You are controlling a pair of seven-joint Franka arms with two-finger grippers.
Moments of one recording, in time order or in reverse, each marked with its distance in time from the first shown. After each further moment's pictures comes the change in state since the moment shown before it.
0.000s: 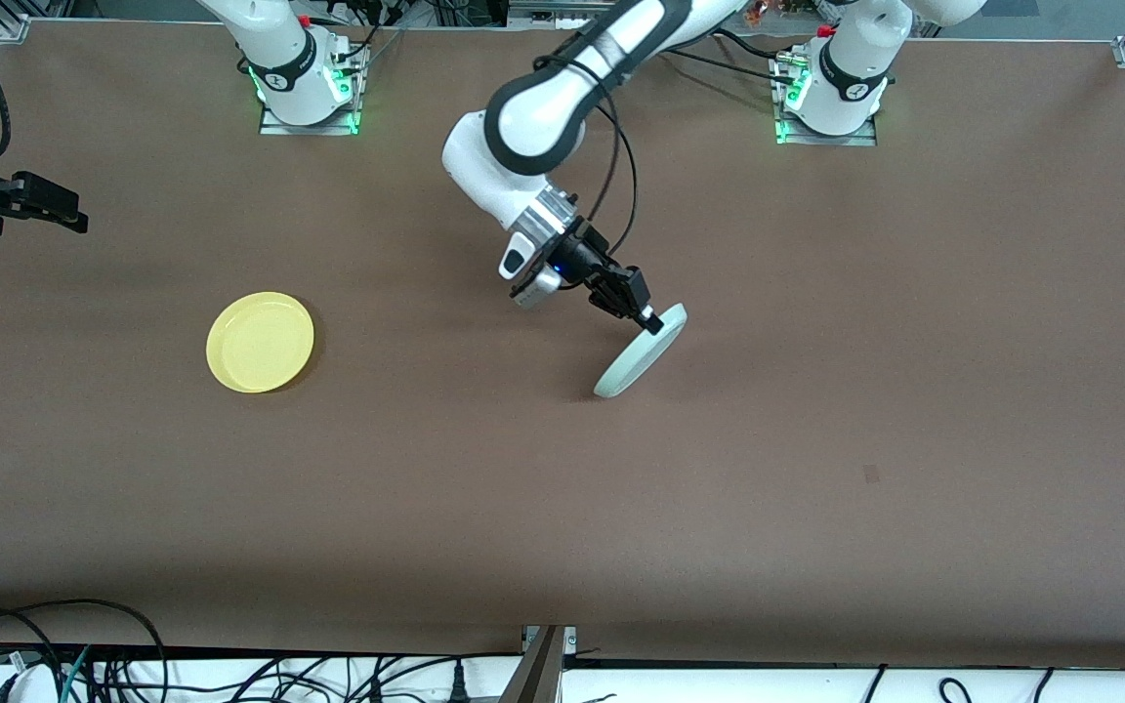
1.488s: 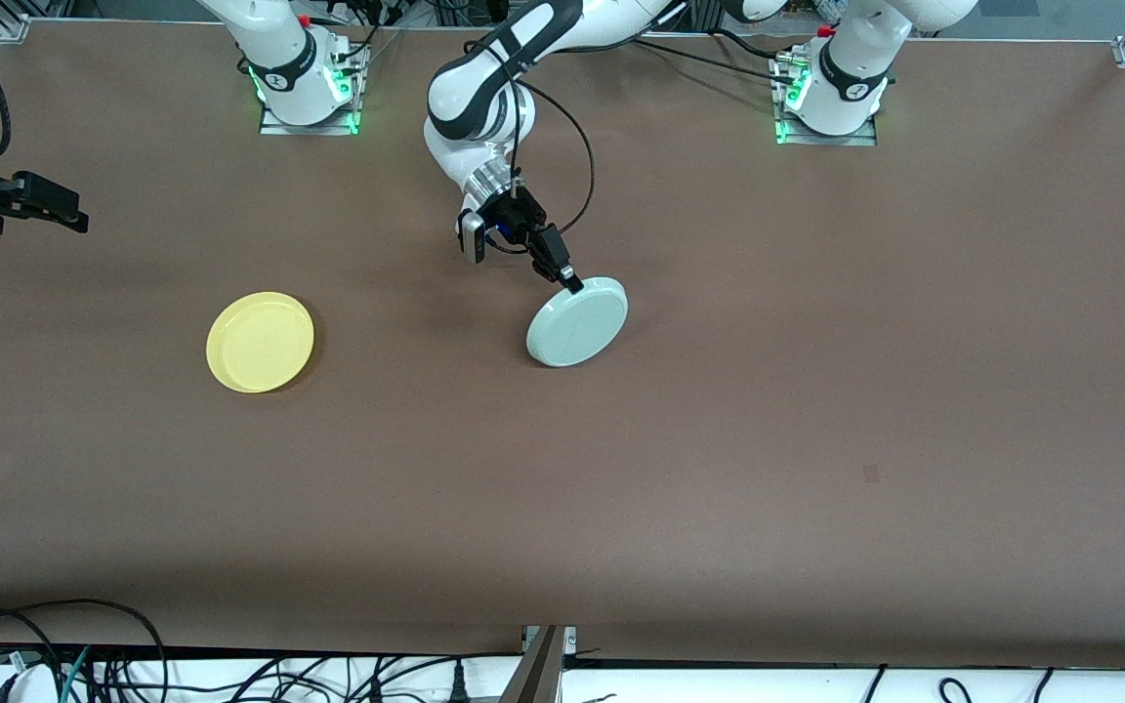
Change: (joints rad) left arm -0.269 0.245 0.090 0.107 0.089 -0.063 -0.110; right arm 0.000 0.000 0.000 0.000 0.000 -0.002 0.000
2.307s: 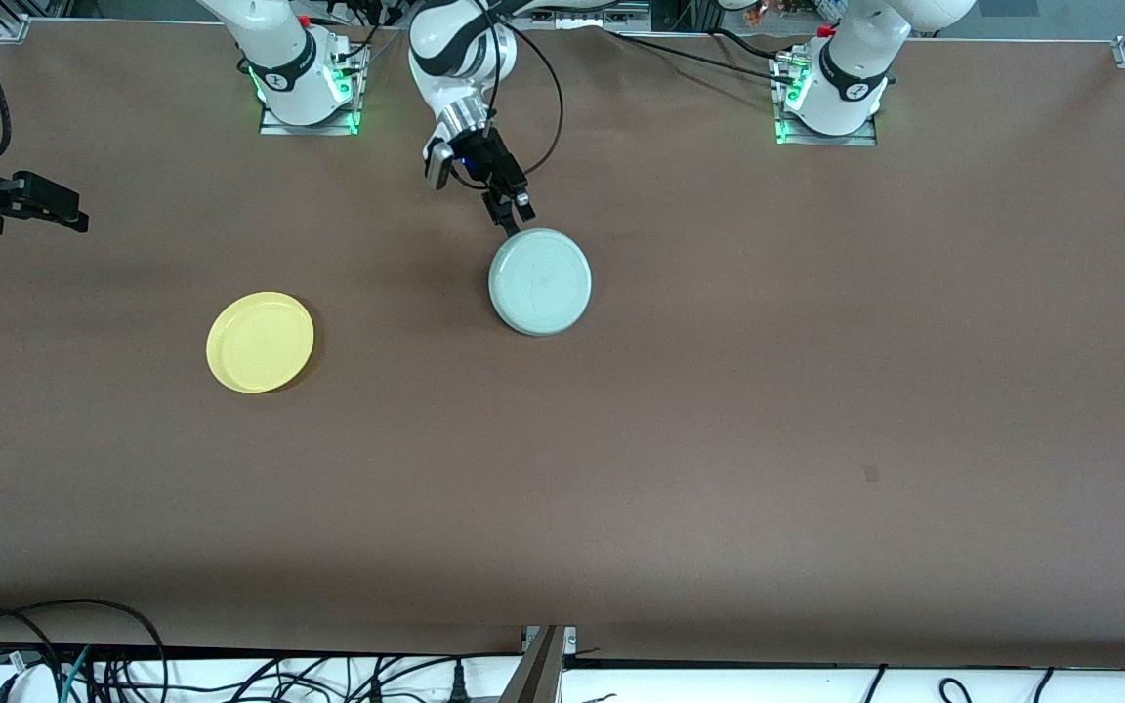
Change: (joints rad) left arm -0.058 0.002 -0.228 0.016 -0.004 0.067 -0.219; right arm 0.000 0.000 0.000 0.000 0.000 -0.001 0.000
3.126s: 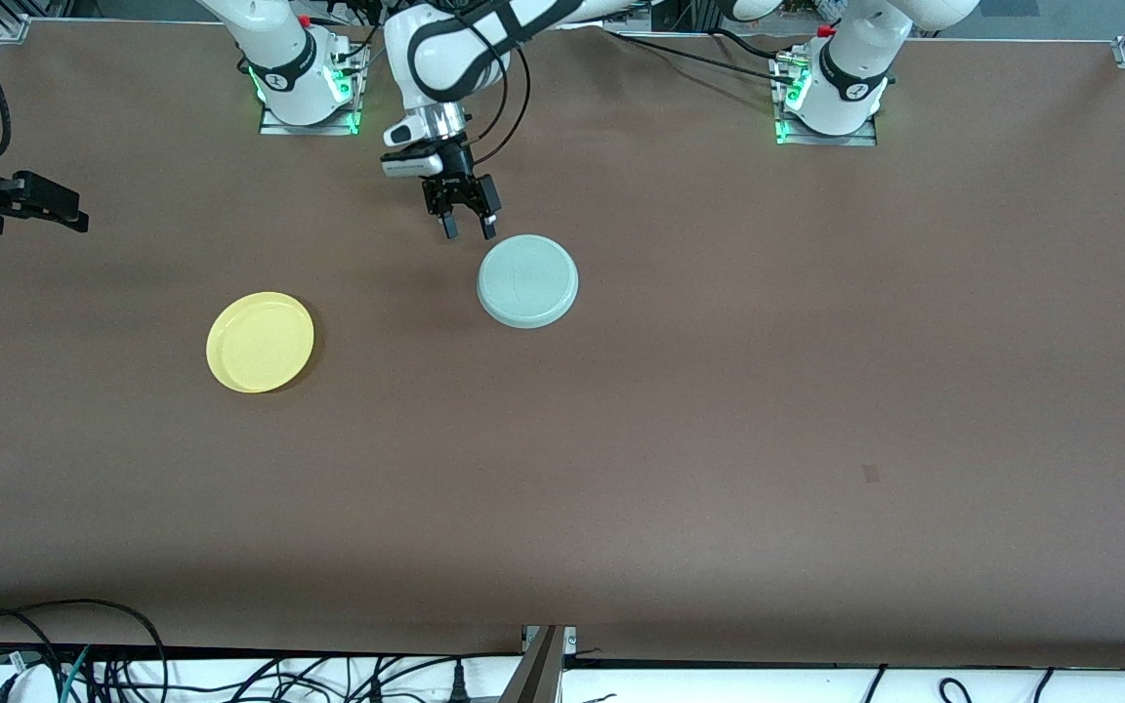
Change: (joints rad) left arm 0.159 -0.044 -0.016 0.092 -0.356 0.463 -0.216; right arm 0.000 0.000 -0.001 0.000 0.000 0.000 0.001
